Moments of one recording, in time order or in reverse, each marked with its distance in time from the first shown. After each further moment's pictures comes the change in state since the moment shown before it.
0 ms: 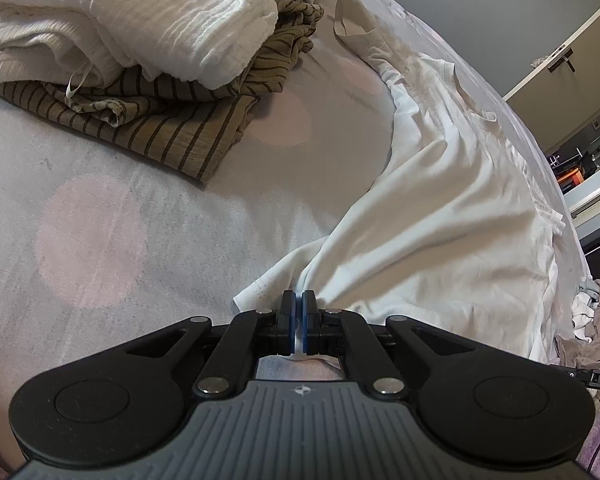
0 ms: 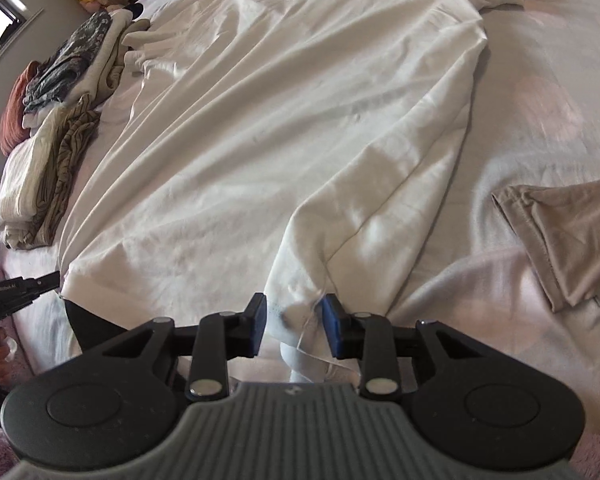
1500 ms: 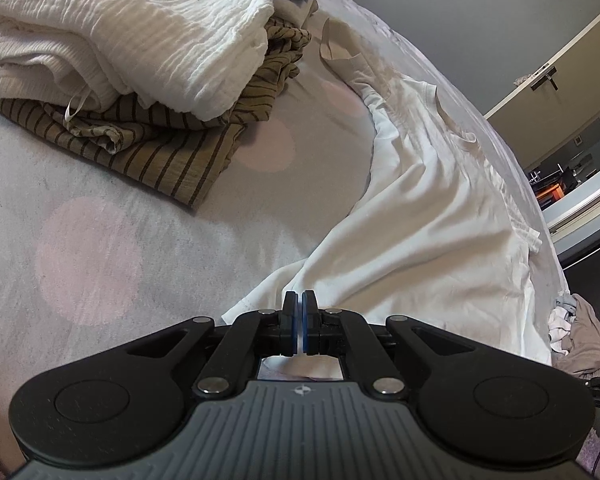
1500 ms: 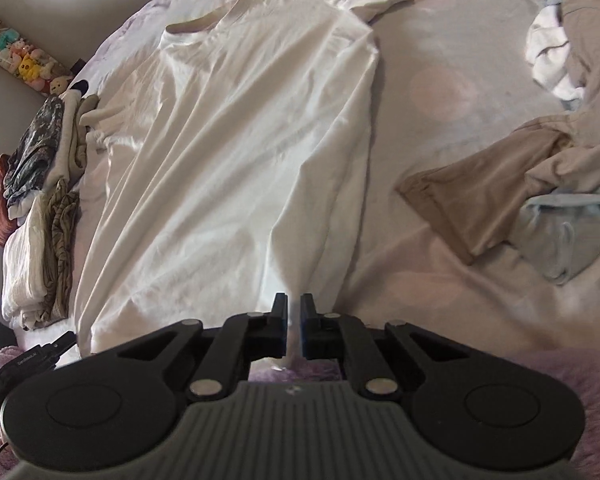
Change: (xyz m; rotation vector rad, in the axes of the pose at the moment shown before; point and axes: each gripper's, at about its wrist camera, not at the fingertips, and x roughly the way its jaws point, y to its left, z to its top) left arm -0.014 0.002 0.009 -0.015 -0.044 -0.057; right arm -0.082 -0.053 -0.001 0.320 -0.053 -0.065
